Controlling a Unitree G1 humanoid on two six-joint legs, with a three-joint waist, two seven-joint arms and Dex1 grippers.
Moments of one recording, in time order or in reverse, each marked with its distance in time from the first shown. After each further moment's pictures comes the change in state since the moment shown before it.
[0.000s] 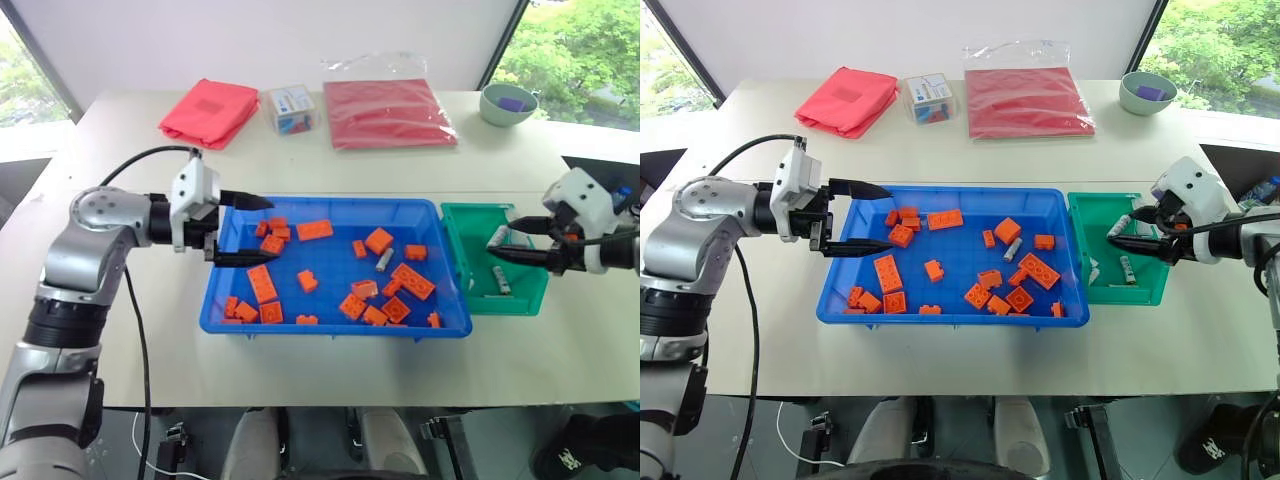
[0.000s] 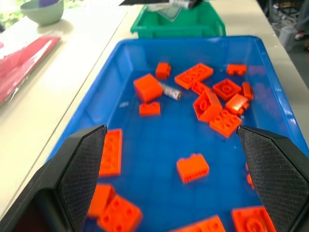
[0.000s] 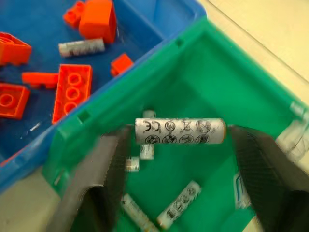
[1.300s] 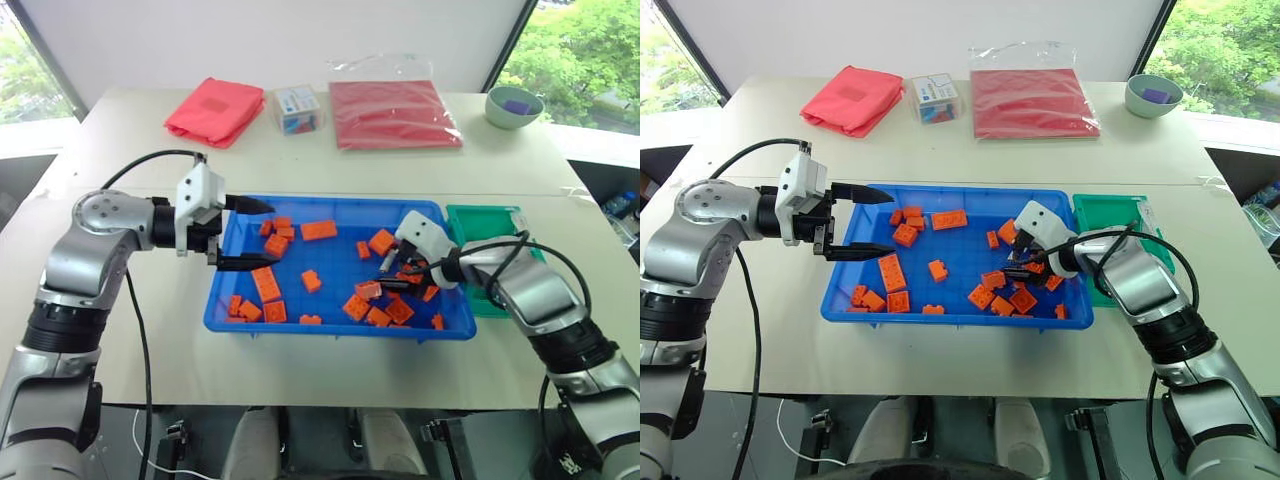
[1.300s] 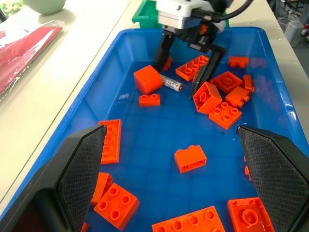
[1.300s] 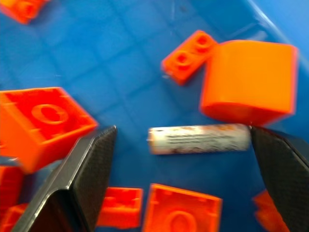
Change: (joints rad) left arm 0.046 0.033 0.011 -0.079 0.005 0.042 0.034; right arm -0.223 0.322 0.552 0.033 -0.046 0.027 -0.285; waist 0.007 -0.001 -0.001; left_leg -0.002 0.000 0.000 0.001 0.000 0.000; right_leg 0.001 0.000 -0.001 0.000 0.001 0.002
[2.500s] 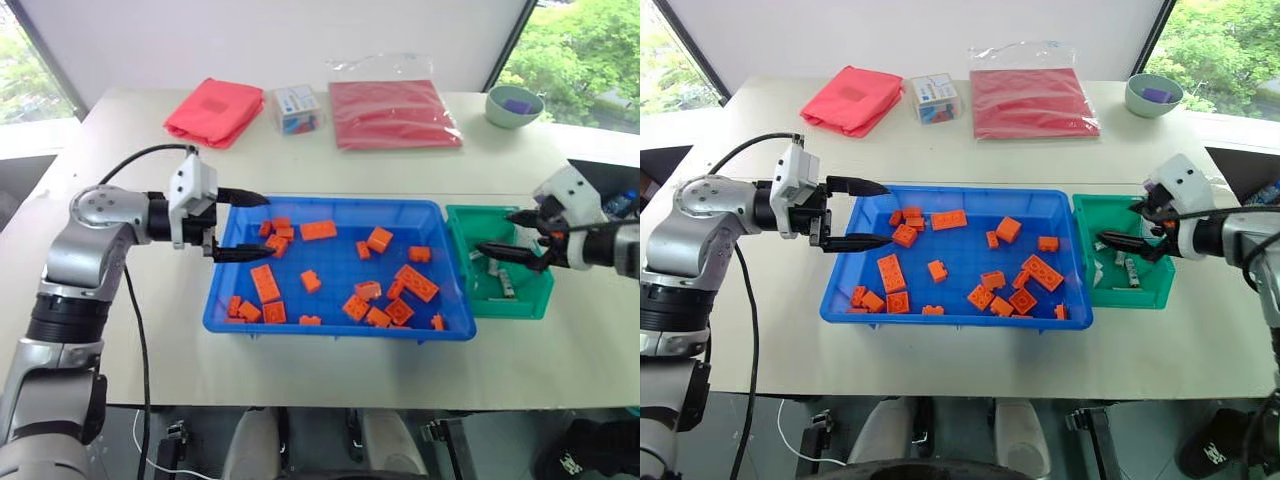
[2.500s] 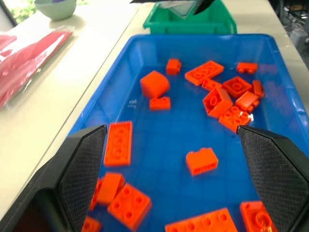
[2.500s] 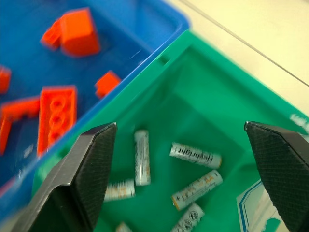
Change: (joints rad) left arm -0.037 -0.015 0.015 0.131 0.005 -0.044 -0.044; right arm 0.265 -0.406 -0.506 0.028 0.184 -0.128 0.230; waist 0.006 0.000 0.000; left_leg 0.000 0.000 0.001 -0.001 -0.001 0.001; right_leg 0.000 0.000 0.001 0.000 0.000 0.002
